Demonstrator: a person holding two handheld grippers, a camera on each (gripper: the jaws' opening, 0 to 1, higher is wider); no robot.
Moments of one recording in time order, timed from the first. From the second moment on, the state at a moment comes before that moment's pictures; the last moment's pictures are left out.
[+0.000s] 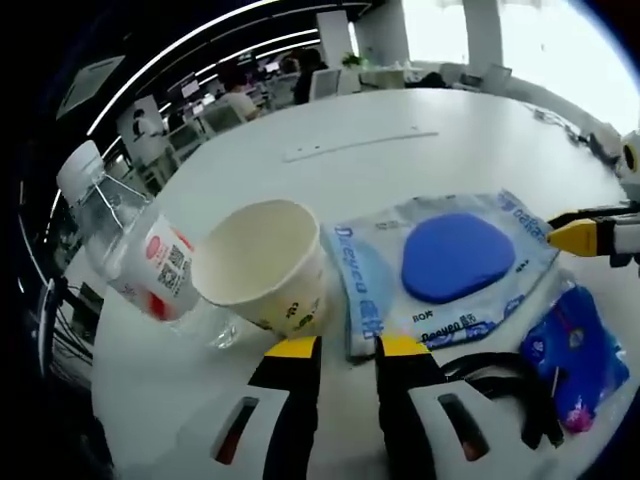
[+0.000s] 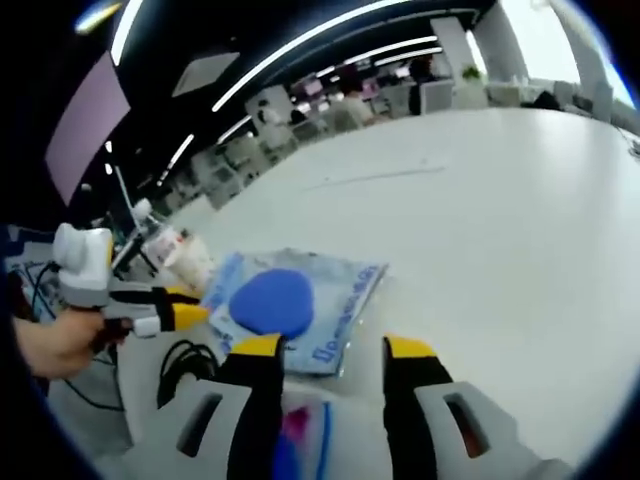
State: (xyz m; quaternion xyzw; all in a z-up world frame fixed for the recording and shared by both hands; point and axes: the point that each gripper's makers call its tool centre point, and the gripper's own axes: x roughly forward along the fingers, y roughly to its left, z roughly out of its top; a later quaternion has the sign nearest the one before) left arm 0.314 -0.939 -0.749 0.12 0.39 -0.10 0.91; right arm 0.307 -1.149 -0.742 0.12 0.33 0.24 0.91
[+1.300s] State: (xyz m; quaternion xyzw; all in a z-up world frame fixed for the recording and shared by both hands) left arm 0.279 -1.005 -0.724 0.11 0.35 -0.30 0.88; right arm 0.202 -1.171 -0.706 0.22 0.28 0.11 0.93
